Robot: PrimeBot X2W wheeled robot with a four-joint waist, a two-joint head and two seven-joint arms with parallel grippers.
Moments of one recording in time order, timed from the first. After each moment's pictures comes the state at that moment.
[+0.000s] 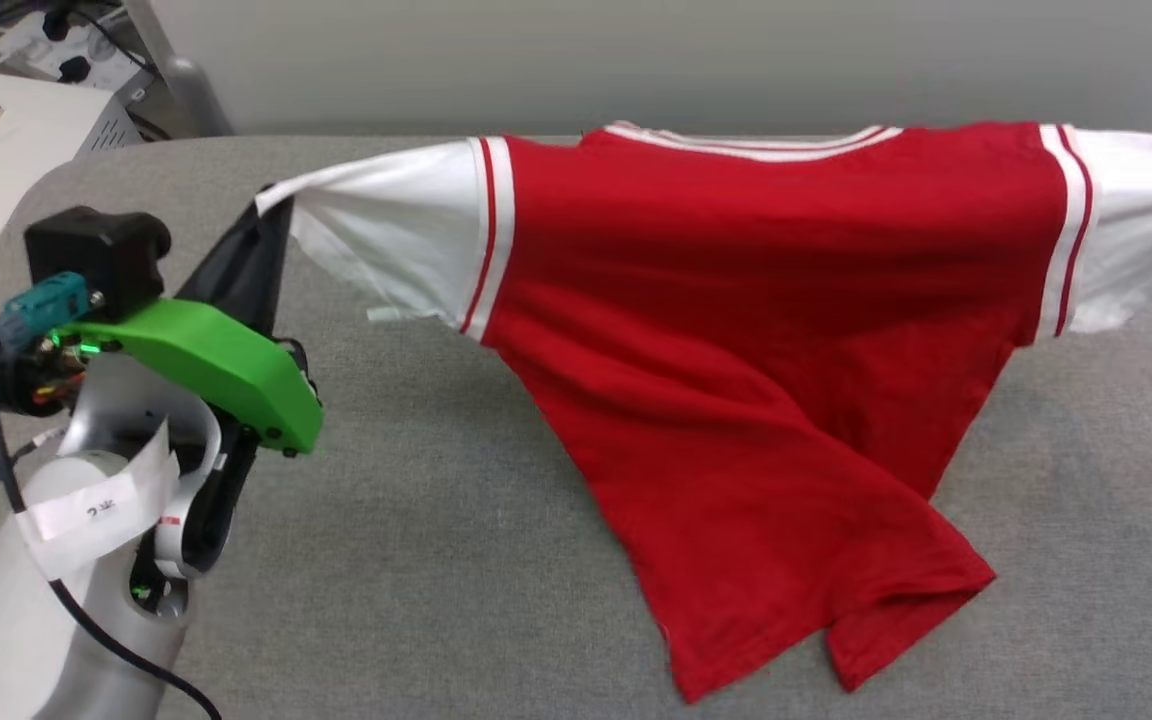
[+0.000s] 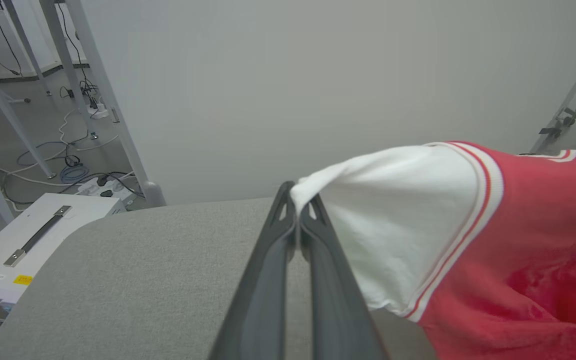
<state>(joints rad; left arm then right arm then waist) -0.40 0.46 -0.26 -0.18 -0.54 0.15 0.27 -0.51 -0.71 0.09 0.08 0.57 0.13 0.59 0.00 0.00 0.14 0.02</state>
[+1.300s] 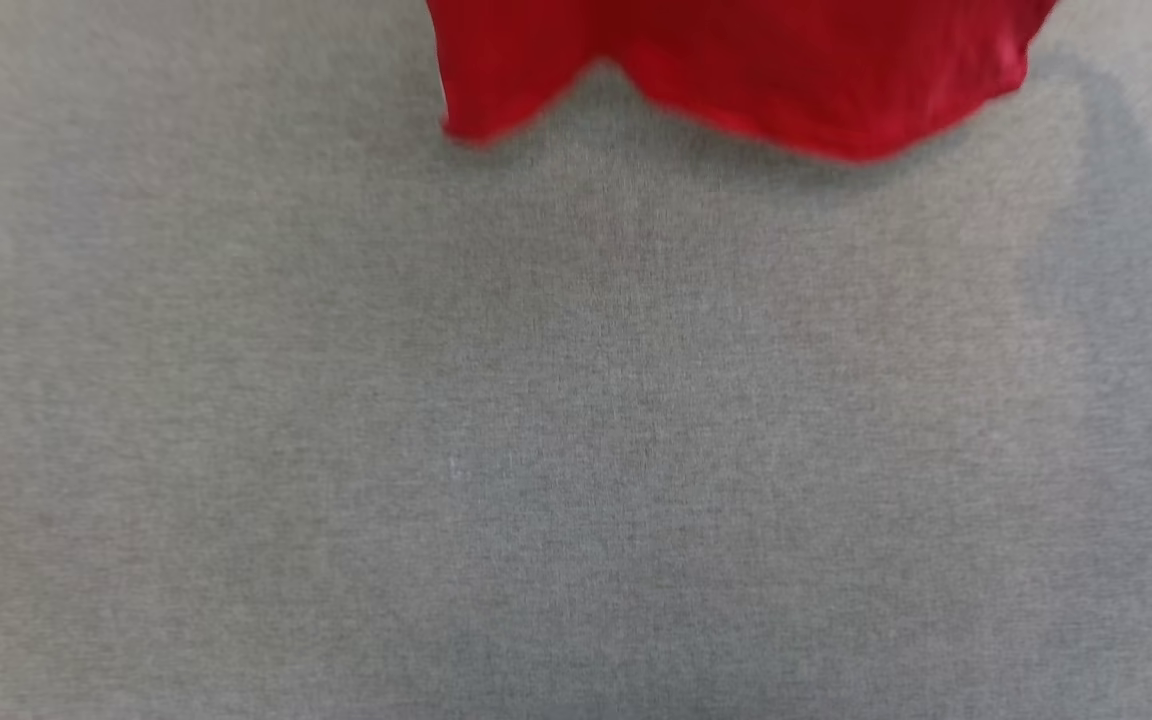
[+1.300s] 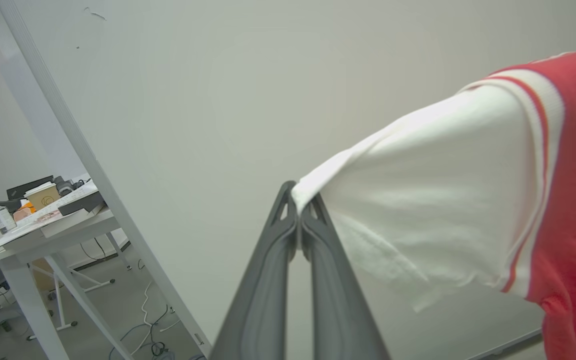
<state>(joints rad) -1.33 0.64 -0.25 0.05 -0.44 -0.06 0.35 -1.33 -0.67 0.06 0.28 0.43 0.13 0.32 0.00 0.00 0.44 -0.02</state>
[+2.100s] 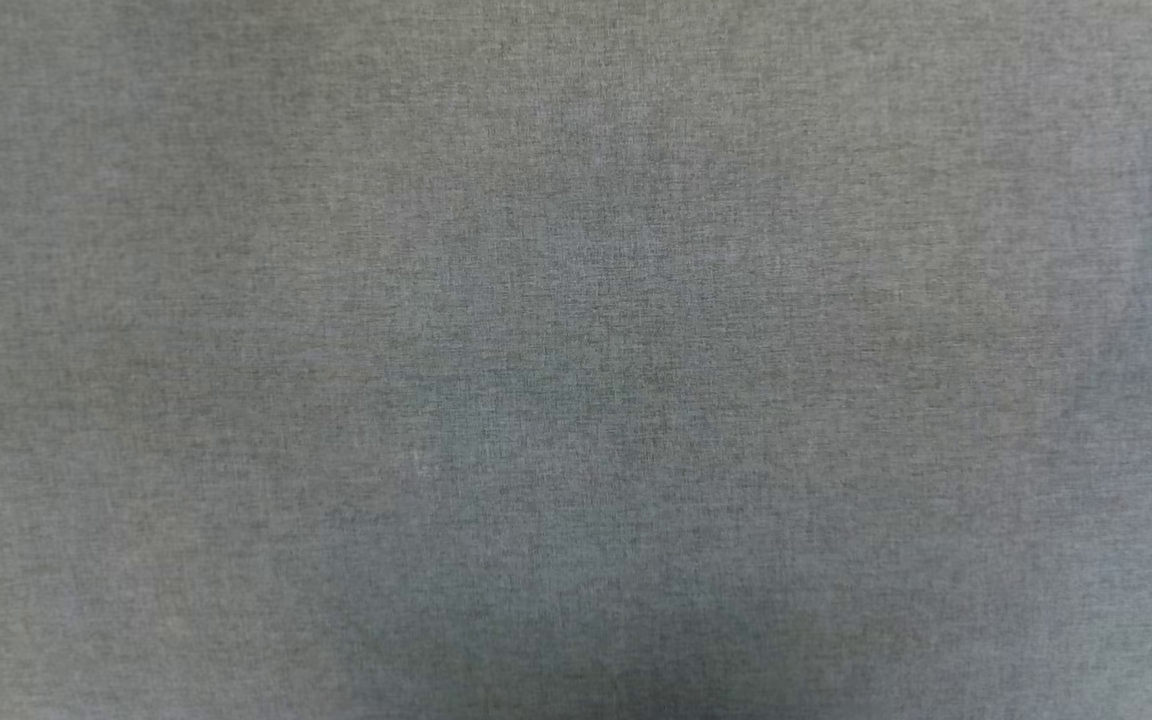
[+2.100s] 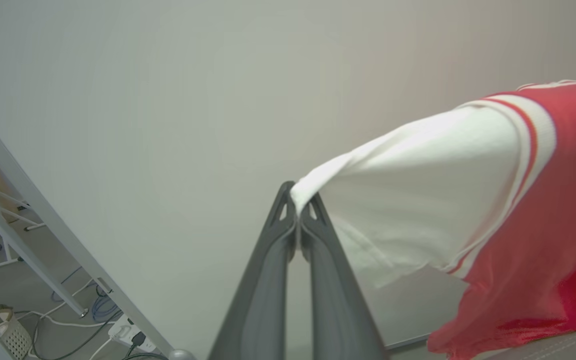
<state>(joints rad) -1.59 0.49 -0.35 0.61 -0.37 -0.10 0.00 -1.63 -0.48 0.11 0.82 0.29 0.13 -0.04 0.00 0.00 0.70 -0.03</state>
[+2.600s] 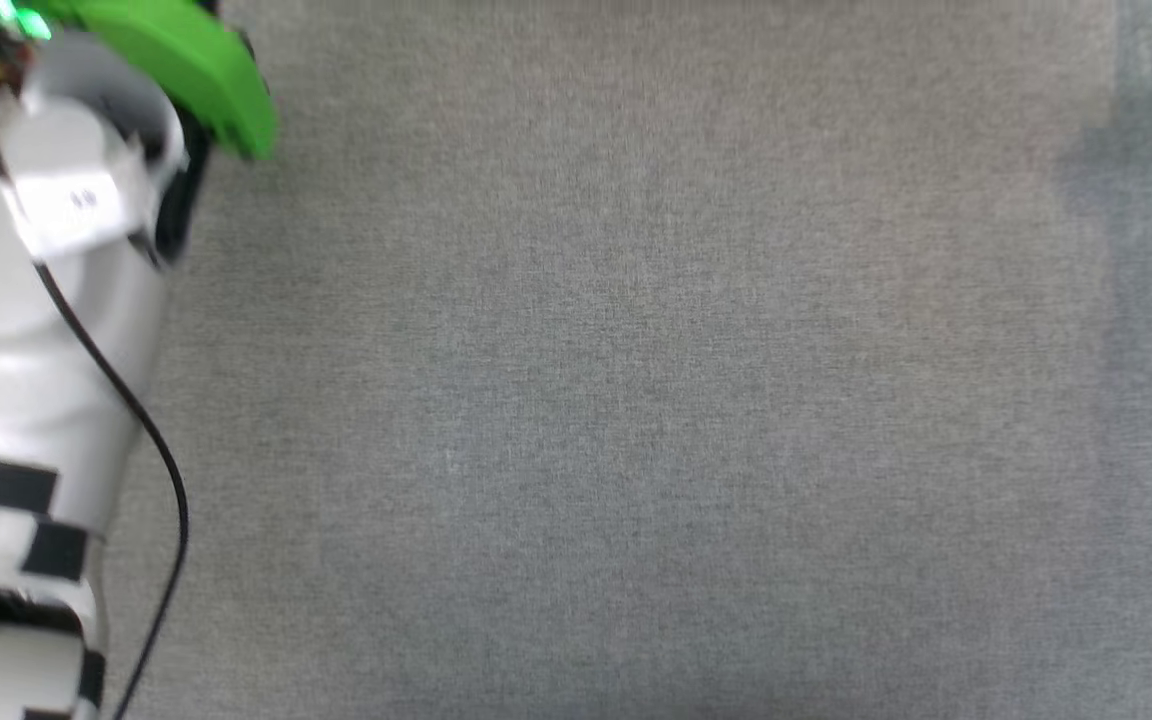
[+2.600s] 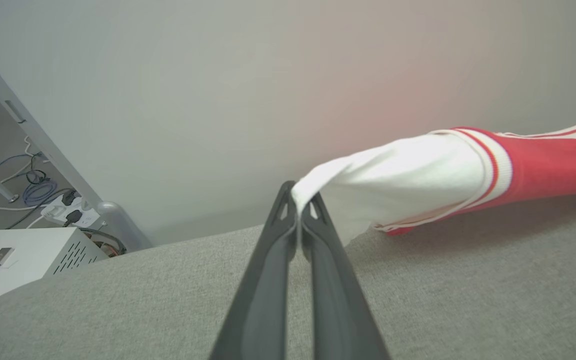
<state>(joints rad) -1.10 0.37 -0.41 0.74 -0.48 -0.11 -0.16 -1.10 -0.51 0.29 0.78 0.55 0.13 -0.06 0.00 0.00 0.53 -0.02</state>
